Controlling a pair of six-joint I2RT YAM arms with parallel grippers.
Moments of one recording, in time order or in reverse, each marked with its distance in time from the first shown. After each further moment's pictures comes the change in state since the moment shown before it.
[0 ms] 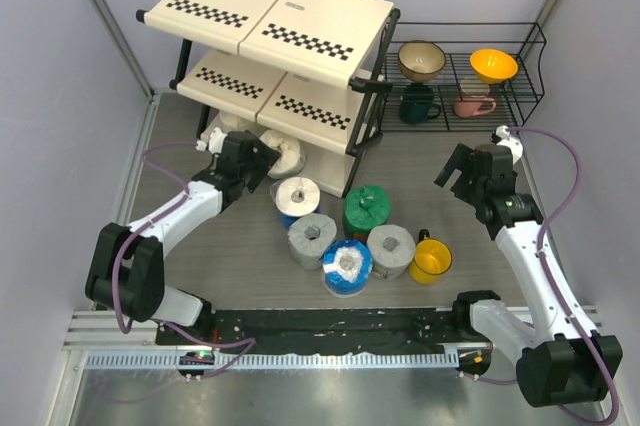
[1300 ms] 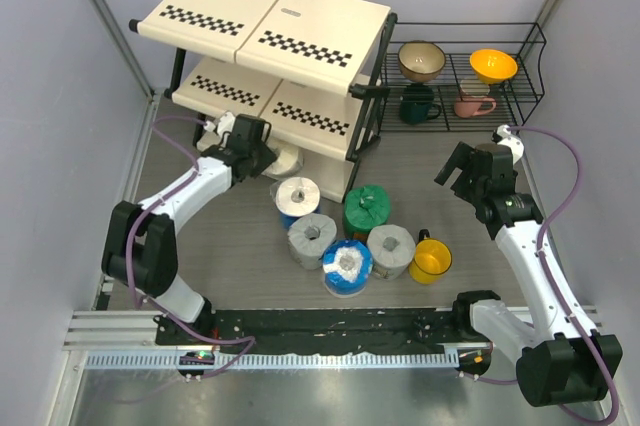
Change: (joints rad) left arm -0.005 0.151 0.245 -0.245 -0.051 0.153; right arm 0.000 0.001 0.000 0.014 0.005 0.010
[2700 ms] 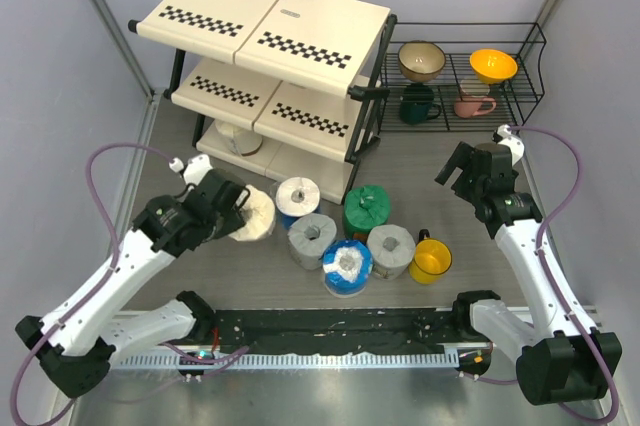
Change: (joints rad) left arm -0.330 -0.657 -0.050 -0.789 -0.169 0.003; right arm 0.000 0.009 0.000 0.001 0.019 0.005
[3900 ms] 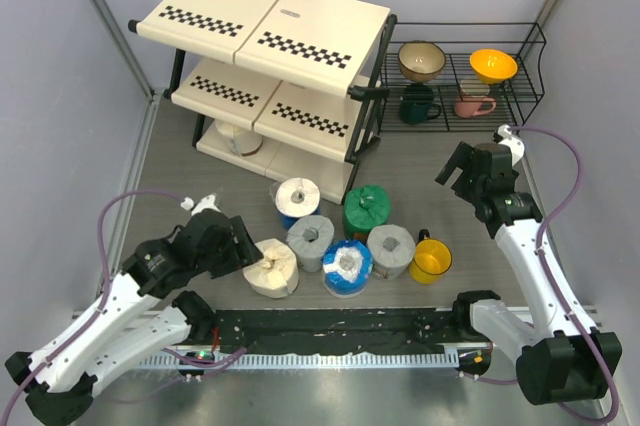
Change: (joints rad) left arm -0.031 -0.278 -0.322 0.120 0.275 -0.011; right arm 0.000 0.000 0.003 -0.005 0.005 0.004
